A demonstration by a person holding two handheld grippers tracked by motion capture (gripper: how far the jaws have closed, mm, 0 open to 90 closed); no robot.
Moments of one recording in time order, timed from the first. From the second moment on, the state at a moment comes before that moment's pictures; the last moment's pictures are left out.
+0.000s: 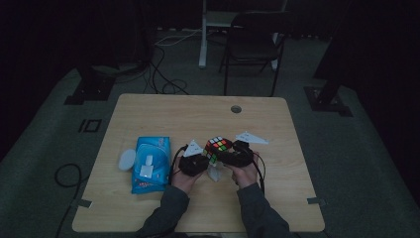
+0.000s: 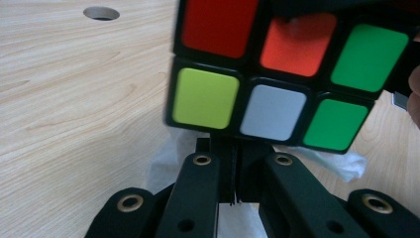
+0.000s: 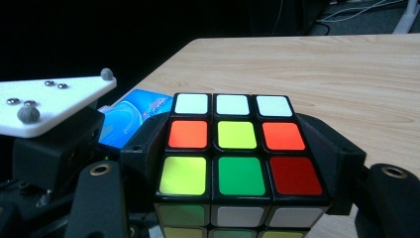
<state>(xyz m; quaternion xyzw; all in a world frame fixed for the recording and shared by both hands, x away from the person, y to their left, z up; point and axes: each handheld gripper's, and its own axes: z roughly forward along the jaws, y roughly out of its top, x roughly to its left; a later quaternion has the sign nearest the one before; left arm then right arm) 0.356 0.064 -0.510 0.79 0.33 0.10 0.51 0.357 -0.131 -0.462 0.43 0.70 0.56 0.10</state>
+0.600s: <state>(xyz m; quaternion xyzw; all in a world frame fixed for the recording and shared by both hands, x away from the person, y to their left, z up) 0.353 0.065 -0.507 0.79 0.32 0.10 0.52 0.365 -0.134 -0.461 0.44 0.70 0.55 0.12</state>
